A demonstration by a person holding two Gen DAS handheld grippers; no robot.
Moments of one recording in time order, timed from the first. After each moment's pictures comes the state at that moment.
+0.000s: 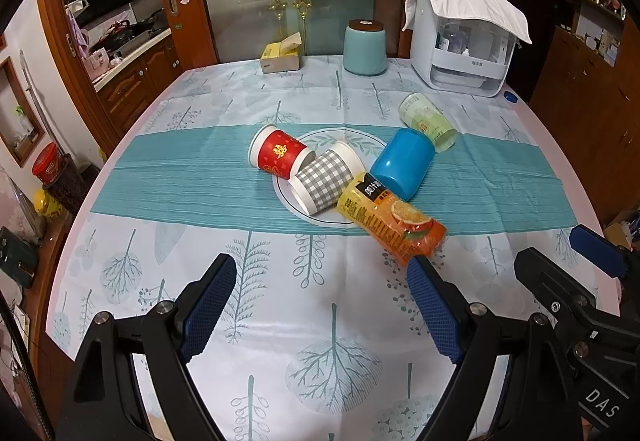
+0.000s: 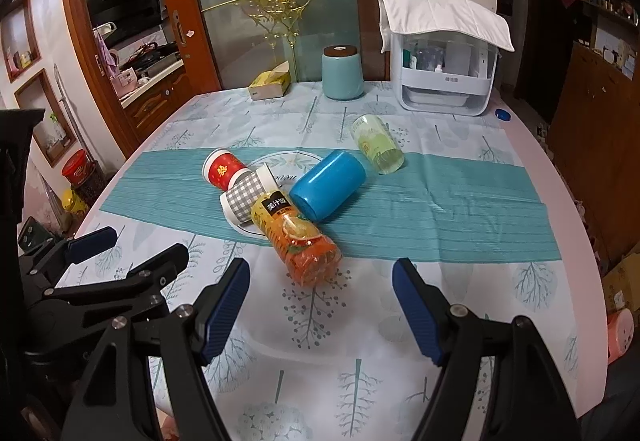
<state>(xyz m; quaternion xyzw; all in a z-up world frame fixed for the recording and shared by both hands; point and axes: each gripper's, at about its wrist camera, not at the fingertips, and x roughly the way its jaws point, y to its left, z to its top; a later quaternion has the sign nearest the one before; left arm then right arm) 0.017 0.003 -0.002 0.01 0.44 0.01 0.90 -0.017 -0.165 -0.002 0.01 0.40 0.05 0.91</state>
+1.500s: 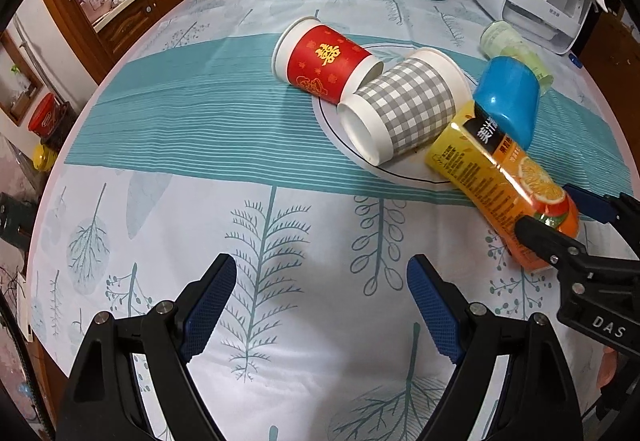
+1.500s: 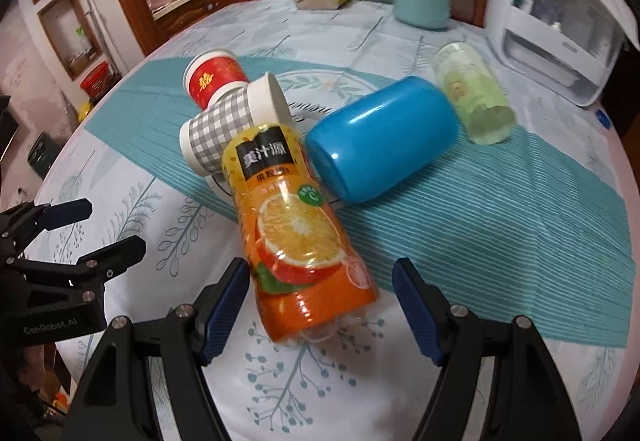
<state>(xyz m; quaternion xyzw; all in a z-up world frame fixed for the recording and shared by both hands) 0.098 0.052 -0.120 -0.01 0.55 0.05 0.84 0.110 -0.137 -0.122 -0.07 0.50 0.17 0.85</state>
